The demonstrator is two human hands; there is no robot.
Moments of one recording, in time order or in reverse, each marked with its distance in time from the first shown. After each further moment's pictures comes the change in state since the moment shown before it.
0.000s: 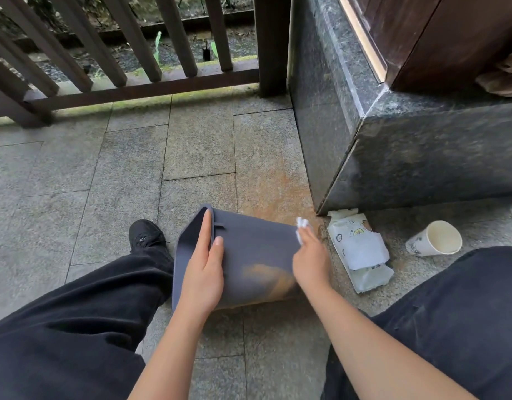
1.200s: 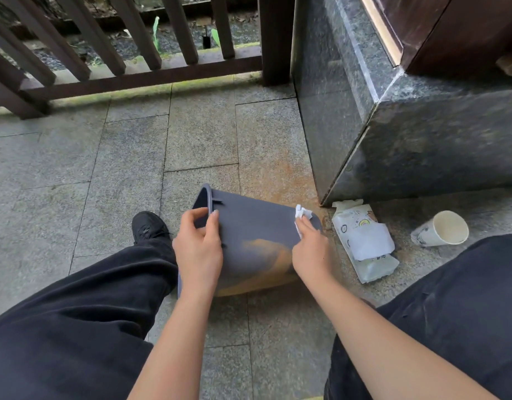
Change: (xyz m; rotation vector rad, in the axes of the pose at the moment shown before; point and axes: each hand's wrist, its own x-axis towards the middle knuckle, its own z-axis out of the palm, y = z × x) left_hand 0.018 0.020 -0.004 0.146 0.420 -0.107; right_hand -0.011 -0.018 -0.001 -0.158 -0.045 -0.054
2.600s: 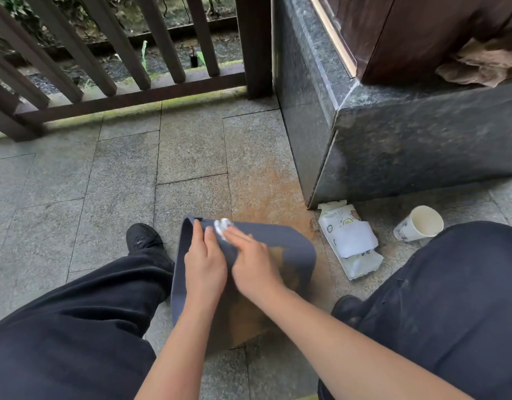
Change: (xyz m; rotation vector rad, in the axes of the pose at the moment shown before) left_hand -0.028 -0.009 0.013 0.092 -0.197 -0.007; right_hand -0.064 -0.059 0.011 0.277 -0.180 -0.434
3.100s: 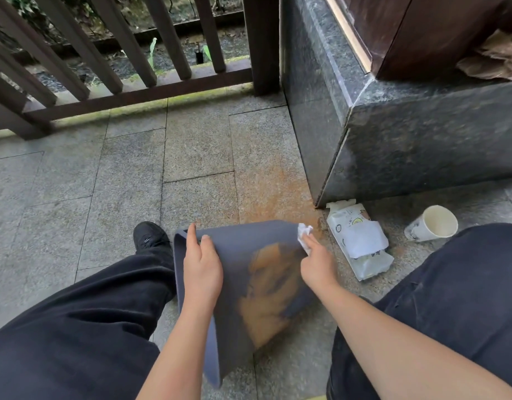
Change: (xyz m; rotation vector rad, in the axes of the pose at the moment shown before) left_hand 0.005 -0.011 -0.012 -0.130 0.003 -0.131; right_hand 0.005 0.116 -0.043 -0.106 0.148 0.522
